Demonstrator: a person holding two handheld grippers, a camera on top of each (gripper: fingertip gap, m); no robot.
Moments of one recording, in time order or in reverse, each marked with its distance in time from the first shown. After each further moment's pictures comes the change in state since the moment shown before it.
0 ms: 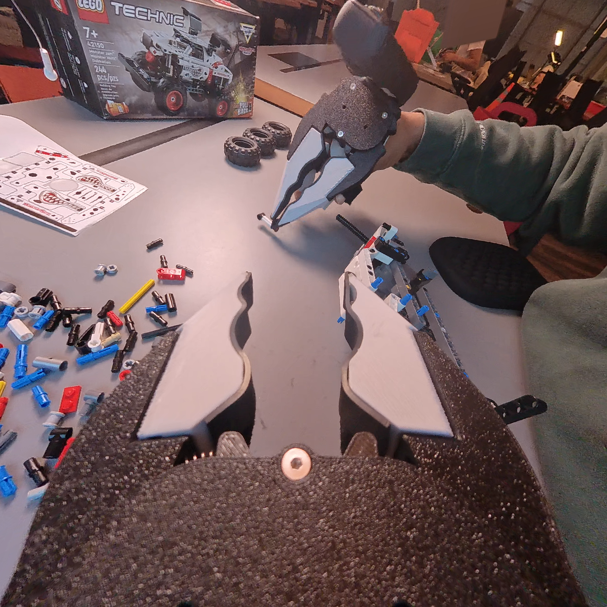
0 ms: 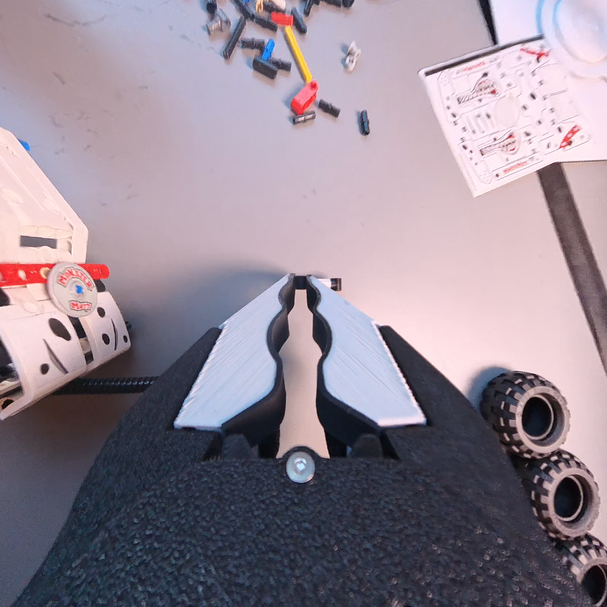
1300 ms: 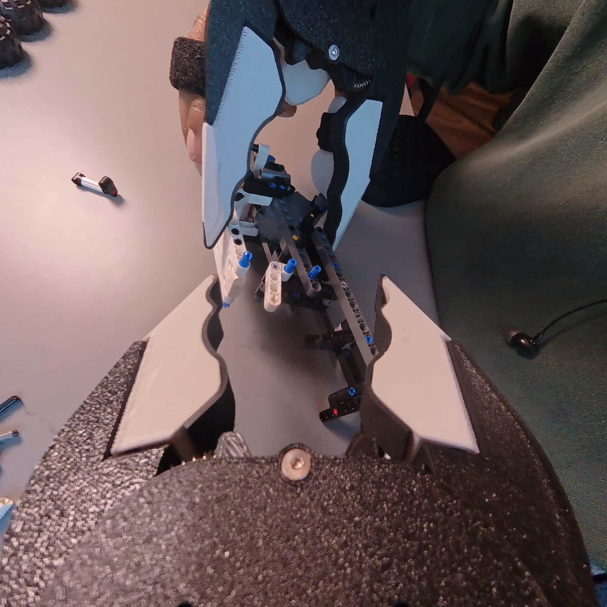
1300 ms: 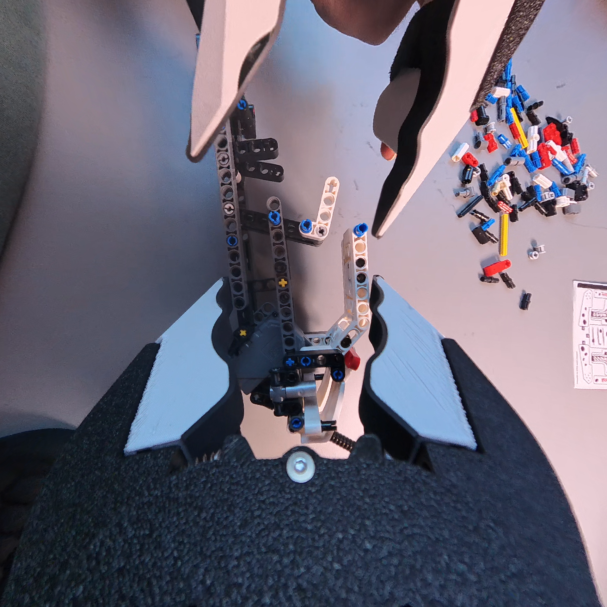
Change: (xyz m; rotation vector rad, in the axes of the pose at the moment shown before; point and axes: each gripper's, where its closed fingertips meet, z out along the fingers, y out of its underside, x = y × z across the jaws) left arm 0.083 0.040 0.023 -0.370 0.359 0.155; right arm -0.148 -0.047 -0.029 0.070 -0.265 -0.414
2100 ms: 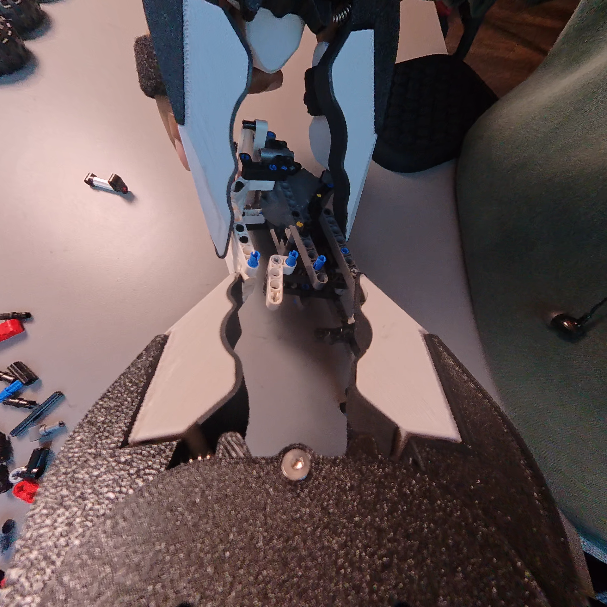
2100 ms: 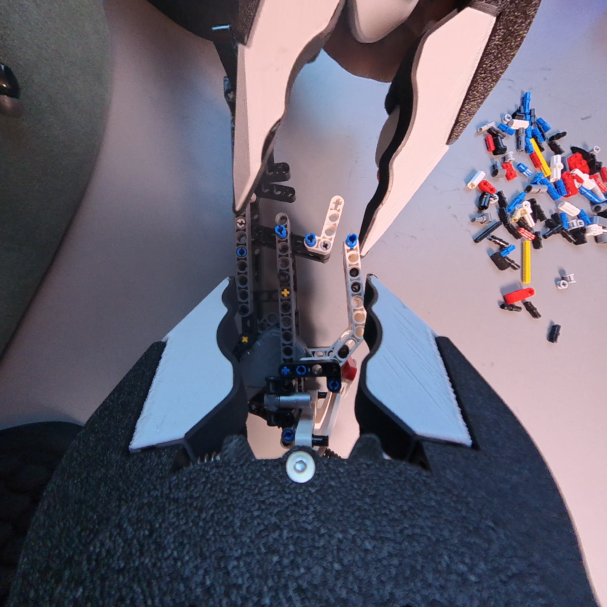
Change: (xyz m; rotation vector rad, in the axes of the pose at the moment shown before) left arm -0.005 0.011 0.006 -0.102 -0.076 0.113; right arm -0.002 -0.008 0.000 0.105 -0.112 0.009
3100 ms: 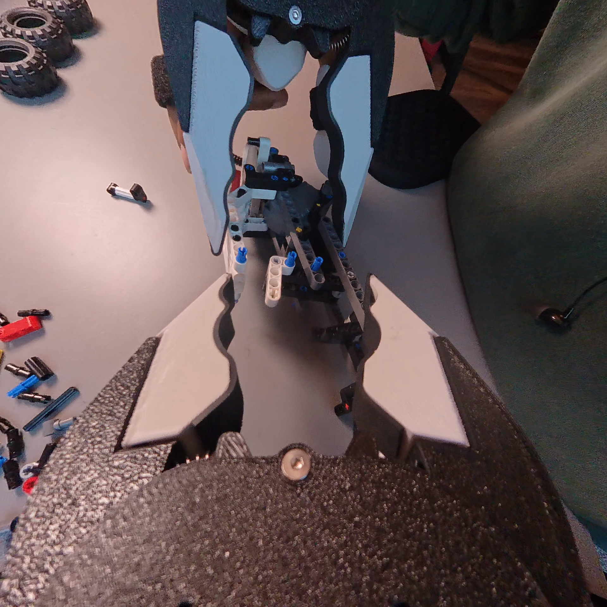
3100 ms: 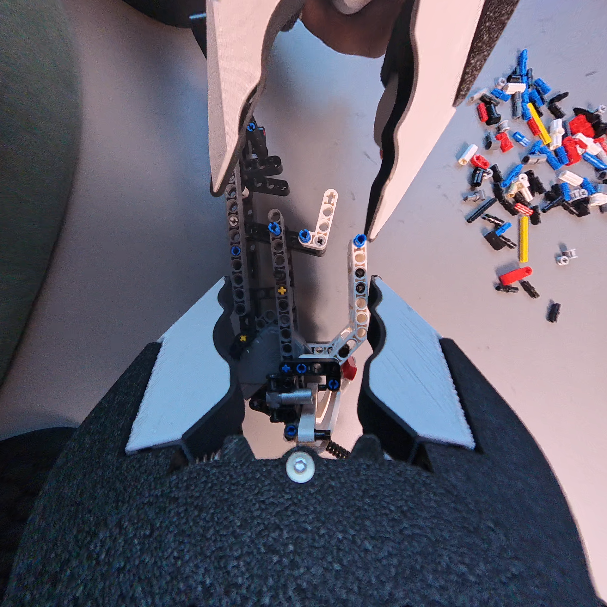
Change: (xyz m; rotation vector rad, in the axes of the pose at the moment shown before) left arm -0.009 -0.003 -0.010 0.086 0.020 -0.015; right arm 0.012 0.002 0.001 -0.059 0.005 0.071
